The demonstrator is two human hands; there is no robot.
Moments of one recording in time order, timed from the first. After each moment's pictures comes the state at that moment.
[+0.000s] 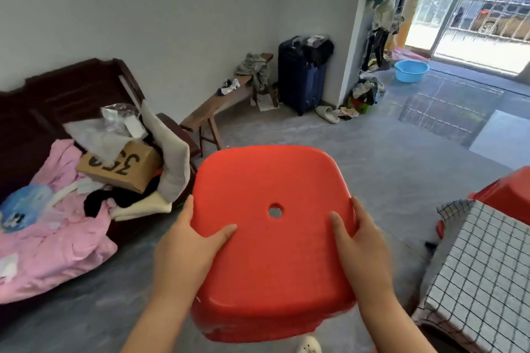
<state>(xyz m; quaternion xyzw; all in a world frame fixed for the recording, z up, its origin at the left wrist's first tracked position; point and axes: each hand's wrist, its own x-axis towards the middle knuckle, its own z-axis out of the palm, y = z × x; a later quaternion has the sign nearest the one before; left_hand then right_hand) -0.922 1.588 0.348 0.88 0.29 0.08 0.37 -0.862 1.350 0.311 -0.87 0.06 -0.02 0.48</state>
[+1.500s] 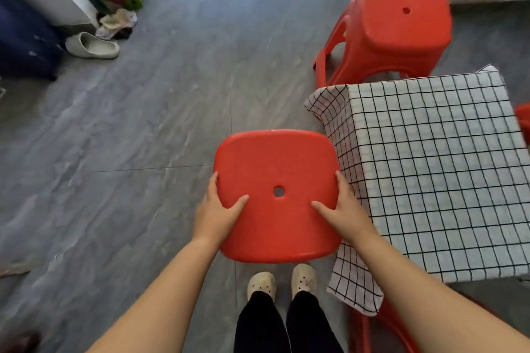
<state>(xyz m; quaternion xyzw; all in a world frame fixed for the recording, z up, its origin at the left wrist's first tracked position) -0.329 1.234 -0.086 0.89 -0.04 -0.32 0.34 -0.483 1.023 -0.076 -0.77 0.43 0.14 0.45</state>
